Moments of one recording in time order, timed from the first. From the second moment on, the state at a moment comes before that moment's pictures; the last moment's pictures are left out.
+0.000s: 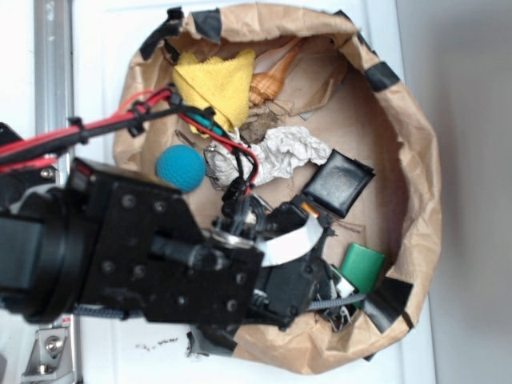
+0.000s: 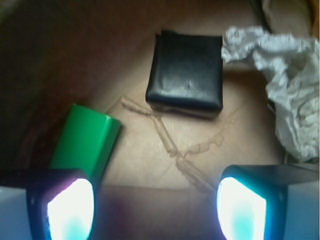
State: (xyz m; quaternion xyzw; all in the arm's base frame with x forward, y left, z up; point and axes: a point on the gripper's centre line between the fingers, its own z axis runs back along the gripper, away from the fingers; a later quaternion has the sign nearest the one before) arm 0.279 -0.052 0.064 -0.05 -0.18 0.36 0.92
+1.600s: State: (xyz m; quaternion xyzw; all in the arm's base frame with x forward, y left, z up) arm 0.279 -0.063 0.028 -0.07 -0.09 0.30 0.95
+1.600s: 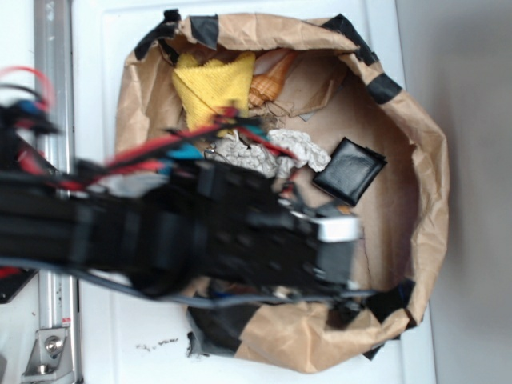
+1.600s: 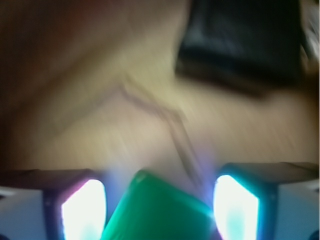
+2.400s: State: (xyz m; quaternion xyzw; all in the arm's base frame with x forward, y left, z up) arm 0.295 -0.017 0.090 0.03 -0.16 0.06 0.99
